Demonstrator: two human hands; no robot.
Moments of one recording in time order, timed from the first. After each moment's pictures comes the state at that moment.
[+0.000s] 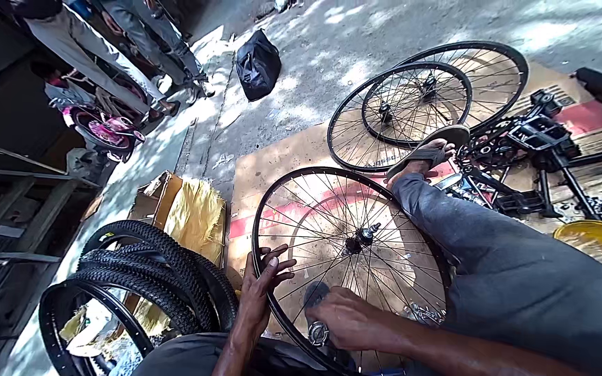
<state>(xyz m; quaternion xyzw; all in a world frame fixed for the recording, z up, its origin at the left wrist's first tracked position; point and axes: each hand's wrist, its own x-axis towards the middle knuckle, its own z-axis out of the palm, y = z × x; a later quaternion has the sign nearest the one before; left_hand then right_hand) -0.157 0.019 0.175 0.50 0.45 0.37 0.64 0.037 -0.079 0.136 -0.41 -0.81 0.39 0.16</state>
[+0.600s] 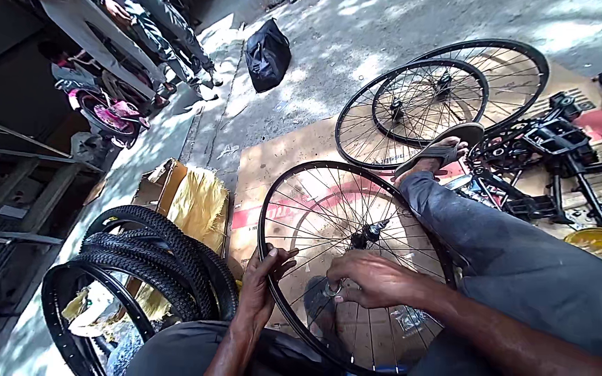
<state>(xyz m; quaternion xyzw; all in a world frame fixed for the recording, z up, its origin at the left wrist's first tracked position) -0.156 0.015 0.175 0.40 0.44 0.42 0.68 0.097 -0.055 0.145 -0.41 -0.82 0.36 0.19</state>
